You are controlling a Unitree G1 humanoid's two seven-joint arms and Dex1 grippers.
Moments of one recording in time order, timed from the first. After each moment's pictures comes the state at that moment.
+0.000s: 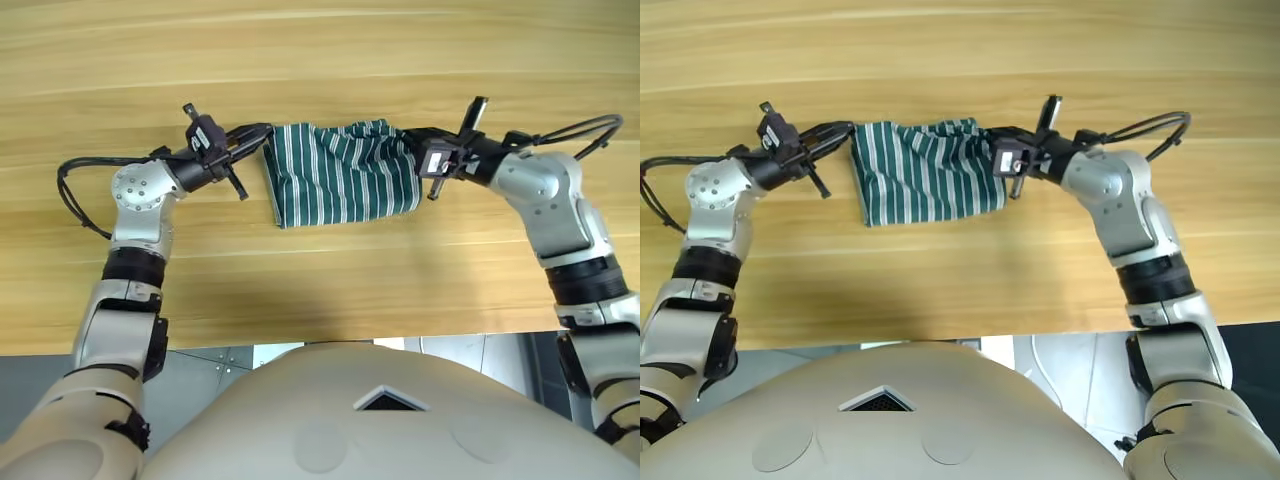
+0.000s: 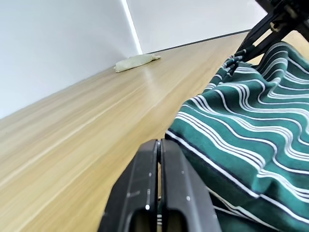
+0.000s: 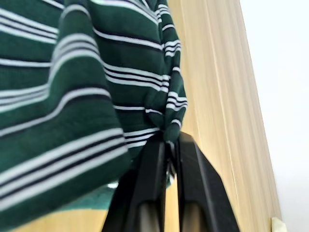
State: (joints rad) left arm -0.30 0.49 -0.14 0.65 -0.28 -0.51 -0.94; right arm -0.27 -0.61 0.29 0.08 -0.39 -0.20 0.67
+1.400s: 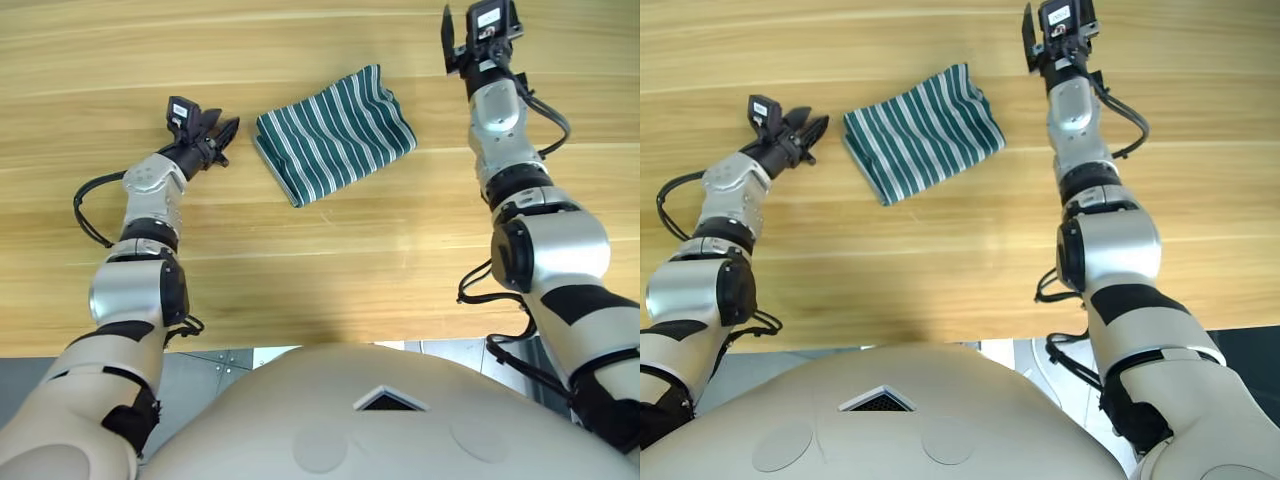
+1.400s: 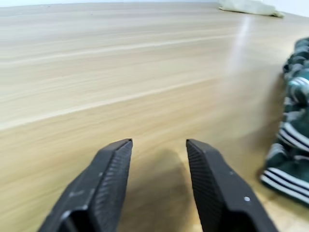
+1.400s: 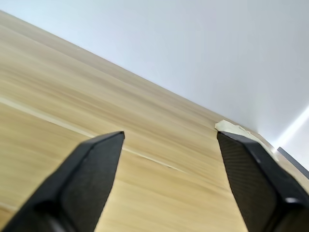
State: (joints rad) left arm -0.55 0.38 0.14 1.21 -0.20 -0.32 -0.70; right arm -0.81 -0.25 0.00 1.28 -0.16 -0.56 0.00
